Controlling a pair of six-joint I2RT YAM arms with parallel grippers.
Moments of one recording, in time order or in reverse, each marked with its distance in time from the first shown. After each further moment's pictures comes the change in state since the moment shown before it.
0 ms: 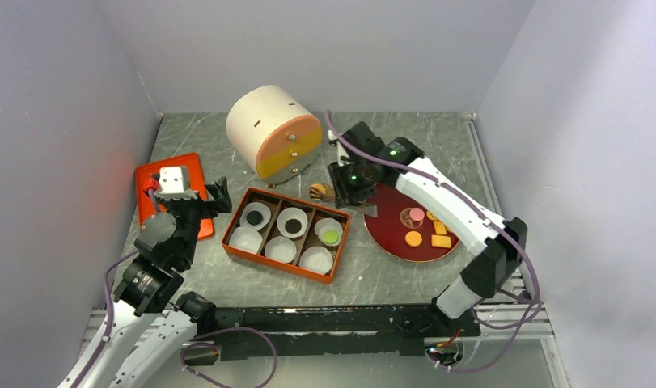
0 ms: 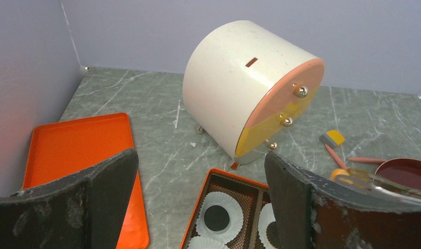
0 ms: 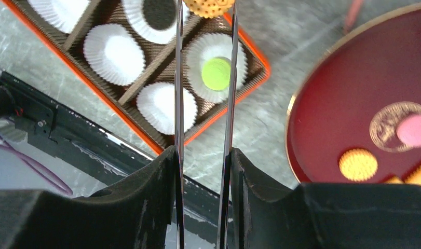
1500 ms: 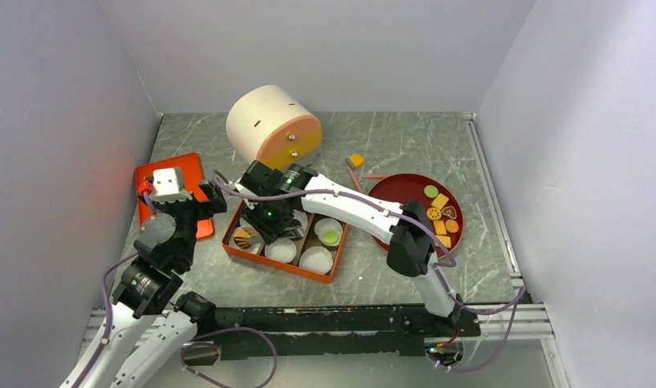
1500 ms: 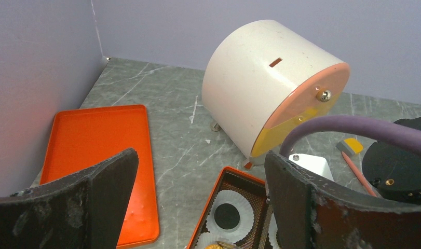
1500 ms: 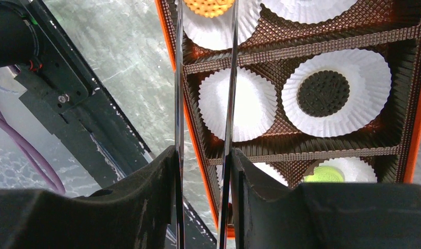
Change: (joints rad) left arm 0.004 -0.014 0.000 -0.036 -0.086 -0.023; right arm 0.402 0.566 0.458 0.044 -0.076 -0.194
